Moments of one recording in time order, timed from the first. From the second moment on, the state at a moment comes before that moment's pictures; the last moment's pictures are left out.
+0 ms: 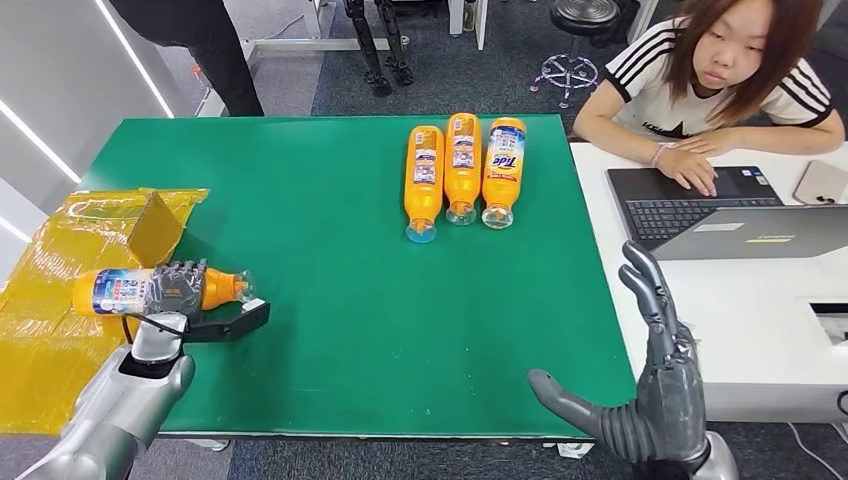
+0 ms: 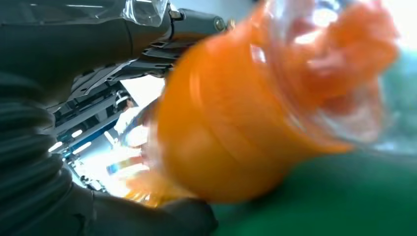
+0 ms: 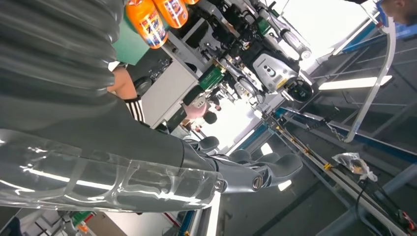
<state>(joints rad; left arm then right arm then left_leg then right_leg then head) -0.54 0.22 -0.33 -0.69 -1.56 0.18 0.10 0.20 -0.01 0.26 -2.19 0.64 -0.17 -0.51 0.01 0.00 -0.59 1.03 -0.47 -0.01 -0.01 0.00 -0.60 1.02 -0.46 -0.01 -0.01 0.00</state>
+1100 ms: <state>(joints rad) -0.33 0.03 -0.07 -1.07 -1.00 0.70 -0.56 0.20 0.02 0.25 -2.17 0.54 -0.18 -0.52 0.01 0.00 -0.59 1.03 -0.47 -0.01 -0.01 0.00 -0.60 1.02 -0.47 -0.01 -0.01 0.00</state>
